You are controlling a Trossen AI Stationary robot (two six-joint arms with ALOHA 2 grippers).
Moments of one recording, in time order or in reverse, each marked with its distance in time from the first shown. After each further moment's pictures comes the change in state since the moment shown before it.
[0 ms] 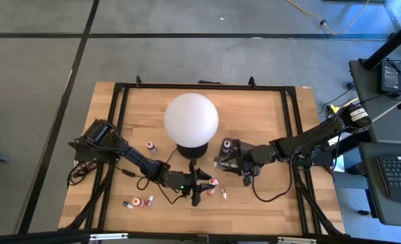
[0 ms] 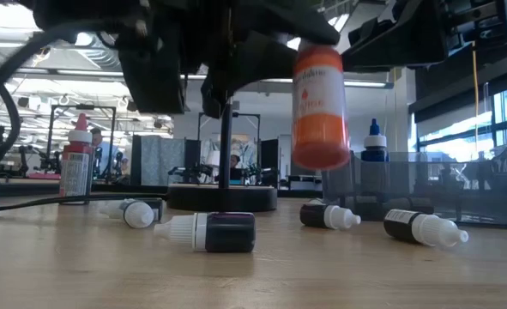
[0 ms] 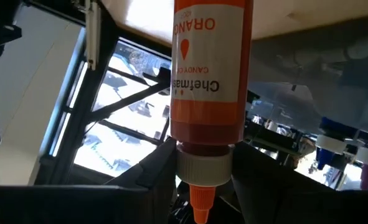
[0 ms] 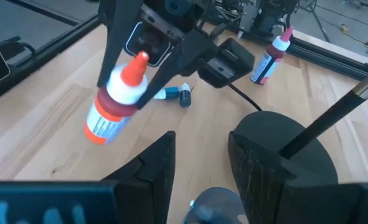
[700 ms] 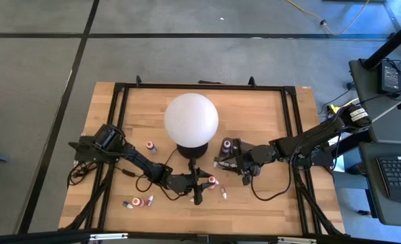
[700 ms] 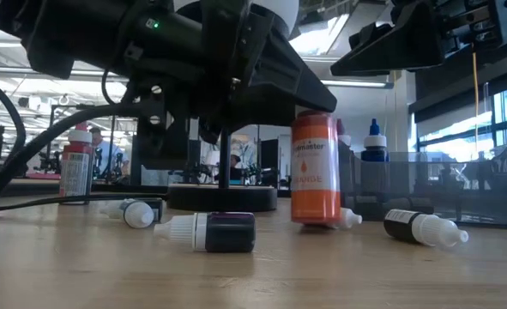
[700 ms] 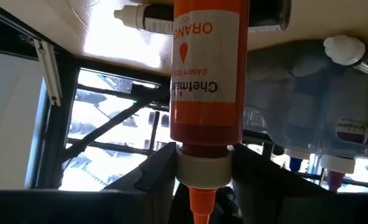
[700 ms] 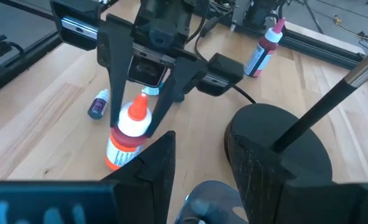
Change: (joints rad) left arm -0.004 0.102 0.000 0.049 -0.111 0.115; right arm -0.005 0.000 0.000 -0.011 0.027 0.028
